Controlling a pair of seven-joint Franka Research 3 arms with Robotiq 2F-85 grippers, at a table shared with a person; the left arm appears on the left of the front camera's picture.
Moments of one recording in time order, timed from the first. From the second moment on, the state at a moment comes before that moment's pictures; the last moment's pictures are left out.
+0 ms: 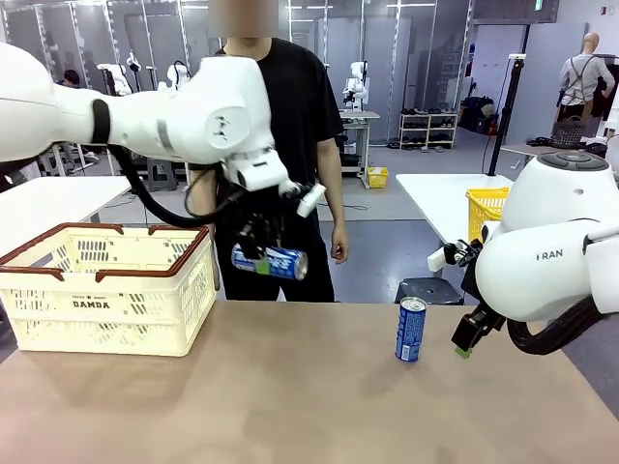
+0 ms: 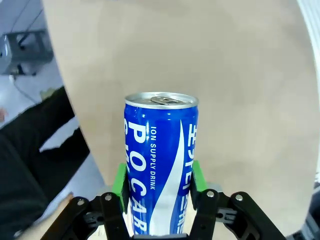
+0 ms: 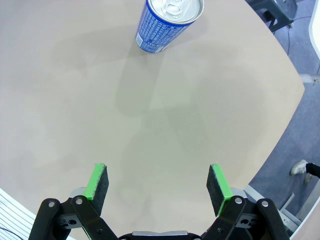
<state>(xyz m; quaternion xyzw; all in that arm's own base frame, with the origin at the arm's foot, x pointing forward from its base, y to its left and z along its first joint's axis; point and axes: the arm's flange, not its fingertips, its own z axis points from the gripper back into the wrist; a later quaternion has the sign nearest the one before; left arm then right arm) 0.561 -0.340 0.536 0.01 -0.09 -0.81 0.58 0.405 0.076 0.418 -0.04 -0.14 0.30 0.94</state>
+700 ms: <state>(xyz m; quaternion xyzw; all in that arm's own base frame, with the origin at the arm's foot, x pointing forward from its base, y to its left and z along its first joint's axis) 0.612 -0.192 0.583 0.02 -0.12 -0.74 0.67 0.405 0.076 0.418 -0.04 -0.14 0.30 0.94</state>
